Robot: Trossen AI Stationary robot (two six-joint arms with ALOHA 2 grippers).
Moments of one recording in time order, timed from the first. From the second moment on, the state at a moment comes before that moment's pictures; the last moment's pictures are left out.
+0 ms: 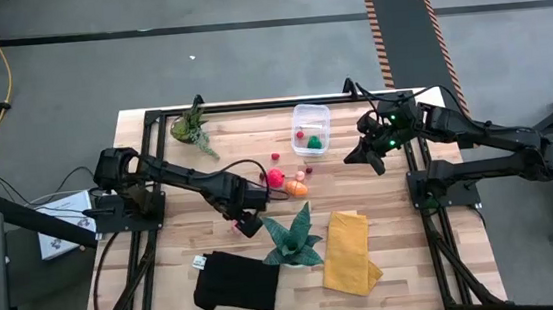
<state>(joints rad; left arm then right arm) 0.00 1.77 1.12 -0.92 0.07 -0.91 -0.40 0.90 0.84 -0.58 -0.53 0.31</state>
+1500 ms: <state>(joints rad) 0.00 1.77 1.07 -0.78 0.04 -0.88 -0.40 0.90 0.84 -0.56 -0.53 0.32</state>
